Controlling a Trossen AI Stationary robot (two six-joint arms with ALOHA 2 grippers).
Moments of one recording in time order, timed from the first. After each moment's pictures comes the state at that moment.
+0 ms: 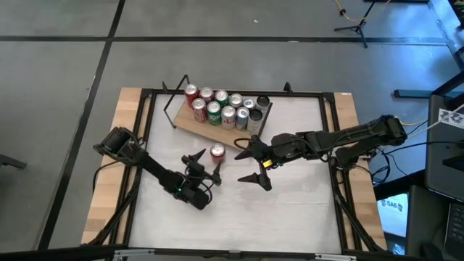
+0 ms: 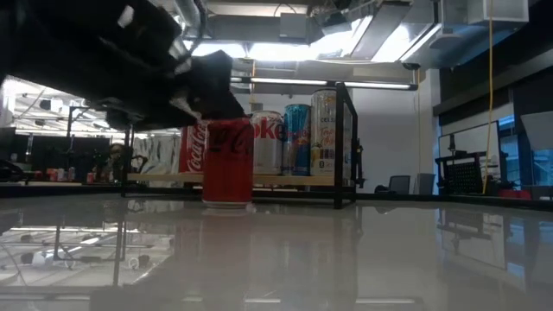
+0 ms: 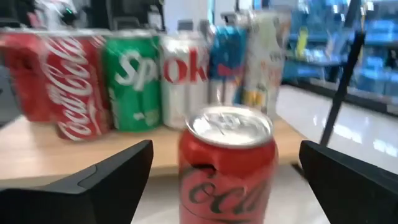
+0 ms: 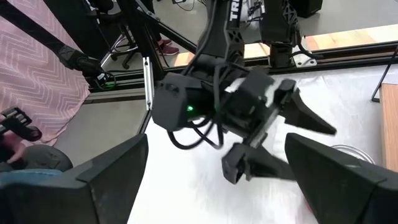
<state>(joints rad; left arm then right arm) -0.50 1.87 0.79 0.26 -1.50 -0.89 0.22 1.44 1.21 -0.13 -0.06 0.24</state>
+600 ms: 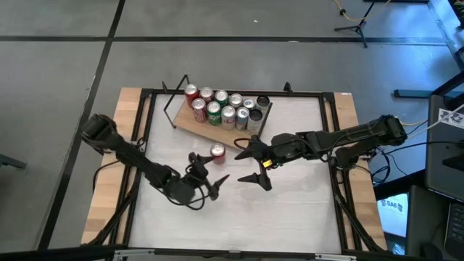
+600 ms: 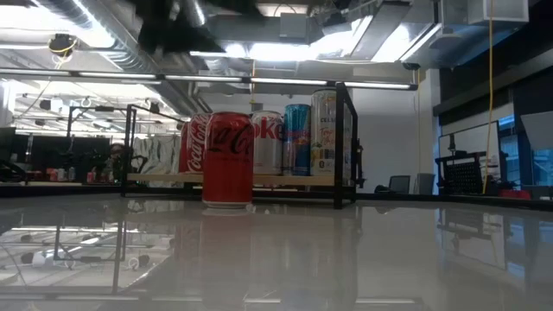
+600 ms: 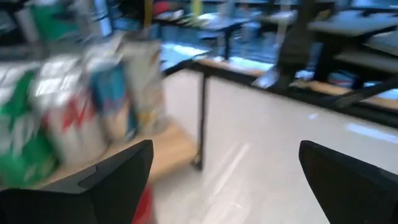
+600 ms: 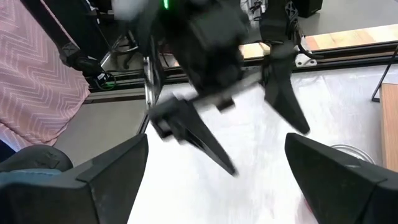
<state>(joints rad) -0.54 1.58 0.85 0.27 -1.10 -0.48 0.22 1.44 1.21 -0.13 -0.06 0.24</state>
